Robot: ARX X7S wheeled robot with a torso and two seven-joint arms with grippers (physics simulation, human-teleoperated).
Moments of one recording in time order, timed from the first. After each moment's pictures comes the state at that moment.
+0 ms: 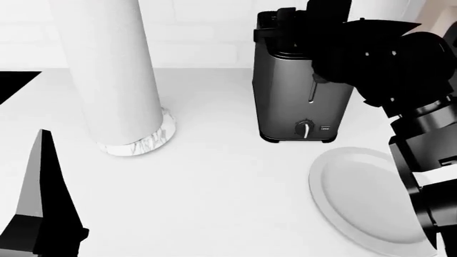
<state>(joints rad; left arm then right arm) 0.78 -1.41 -0.32 1.05 -0.39 0.36 -1.07 1.55 0.31 -0.76 0.53 1.08 0.75 0.44</state>
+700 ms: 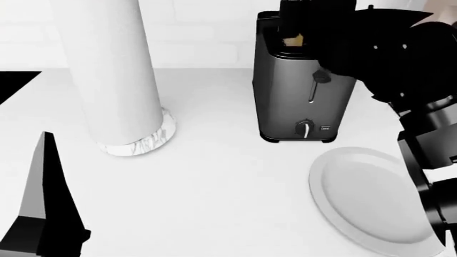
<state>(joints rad) 0.78 -1.43 -0.29 1.05 -0.37 0.36 -1.10 1.58 0.33 -0.79 0.50 1.09 0.73 0.46</state>
